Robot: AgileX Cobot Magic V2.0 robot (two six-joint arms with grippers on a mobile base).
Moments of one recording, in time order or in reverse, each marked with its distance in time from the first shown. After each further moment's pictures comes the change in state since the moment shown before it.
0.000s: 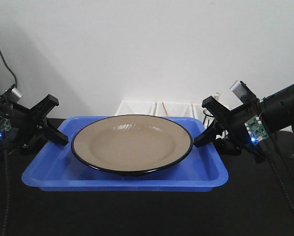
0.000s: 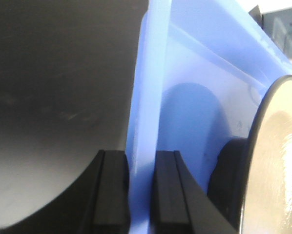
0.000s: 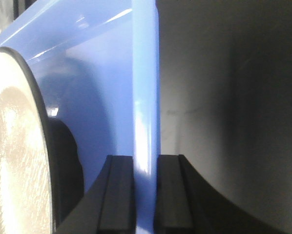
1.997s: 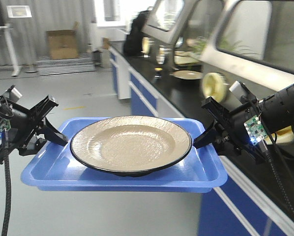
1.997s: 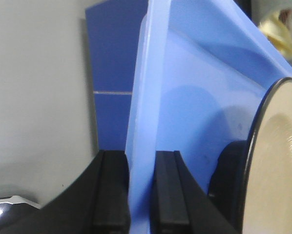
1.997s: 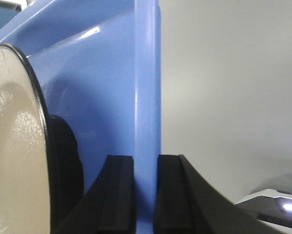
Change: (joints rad) left arm 0.000 0.000 0.000 0.004 0.001 -0.001; right arm 0.000 0.000 -0.003 0.001 0.016 0.004
